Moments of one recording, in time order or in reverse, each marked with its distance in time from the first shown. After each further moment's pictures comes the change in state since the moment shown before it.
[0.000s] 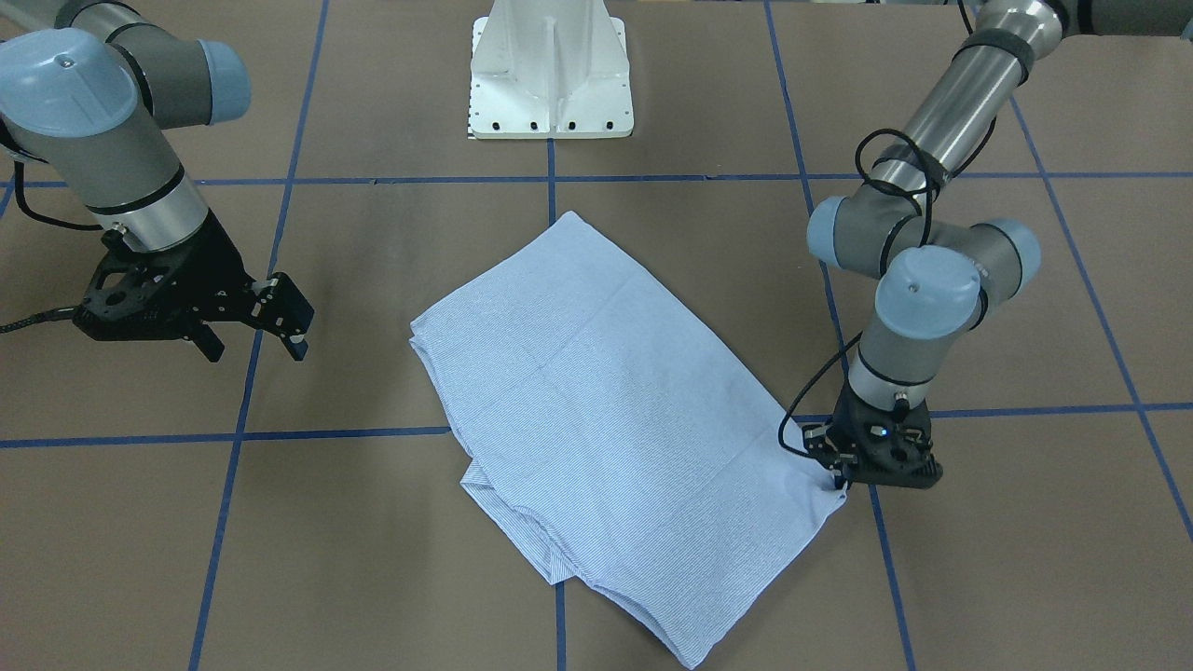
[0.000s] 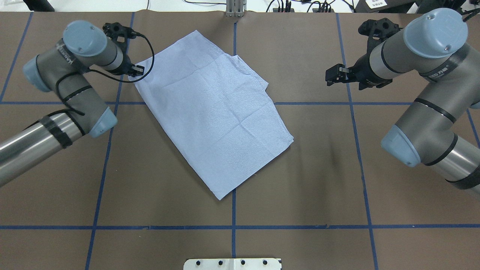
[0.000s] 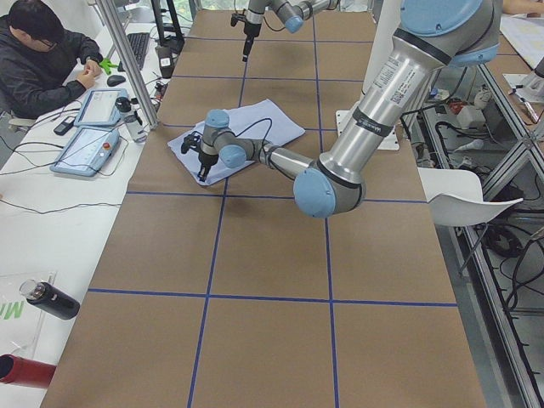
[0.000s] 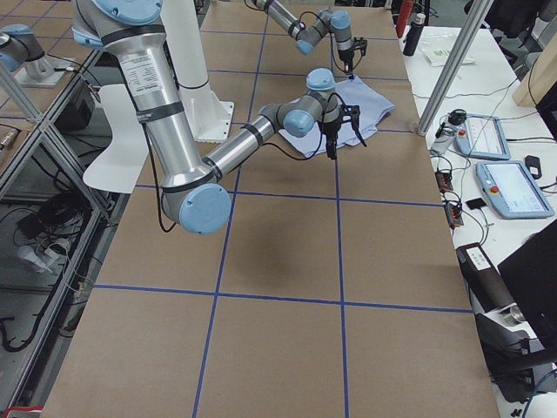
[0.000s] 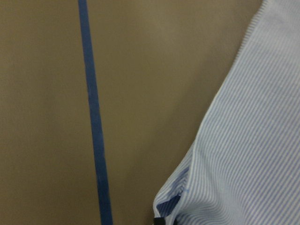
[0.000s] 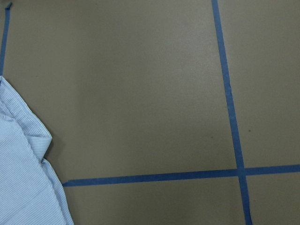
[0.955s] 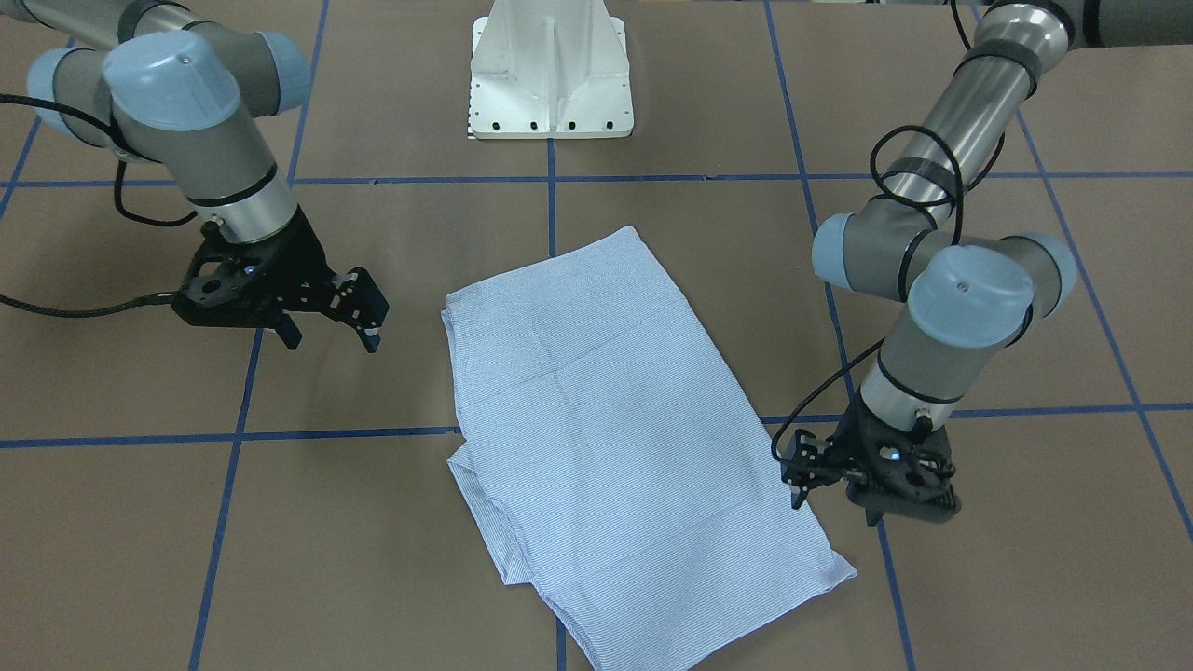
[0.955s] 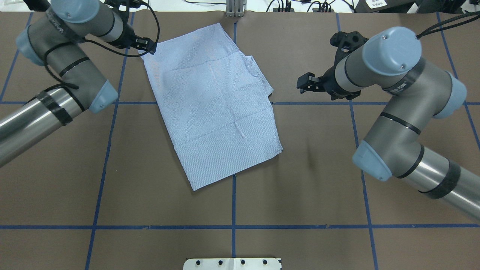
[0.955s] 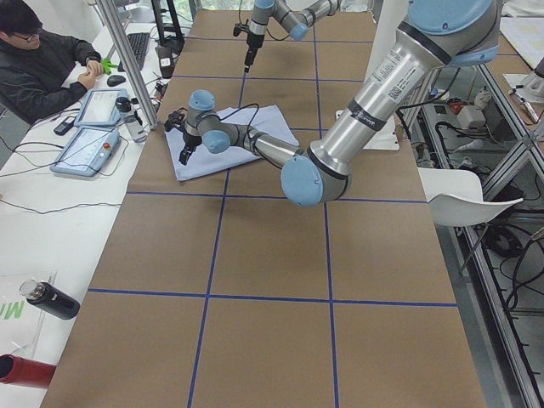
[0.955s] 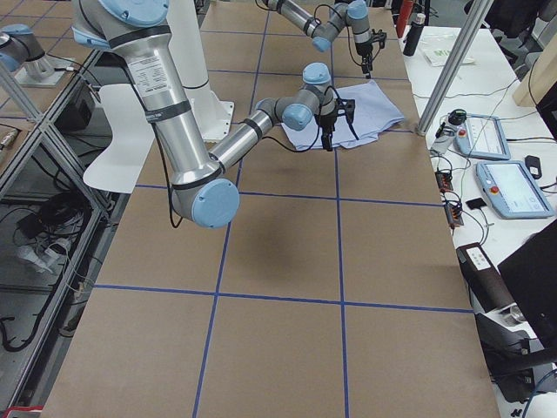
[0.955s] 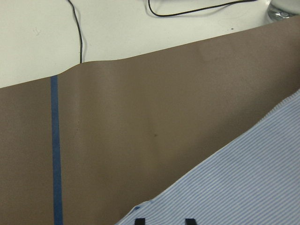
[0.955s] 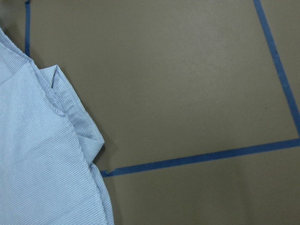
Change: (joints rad) left arm -0.060 0.056 -0.173 -0.042 -0.120 0.044; right arm -0.138 0.091 -0.034 -0.004 -0.107 0.221
